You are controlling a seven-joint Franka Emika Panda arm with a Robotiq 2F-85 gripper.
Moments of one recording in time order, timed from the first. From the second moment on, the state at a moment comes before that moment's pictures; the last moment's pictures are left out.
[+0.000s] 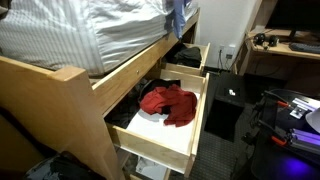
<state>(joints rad) 0.11 0.37 -0.48 -1.19 -1.48 2.87 1.32</state>
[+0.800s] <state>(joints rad) 0.24 0.27 -0.45 -1.21 -1.63 3.32 1.41</state>
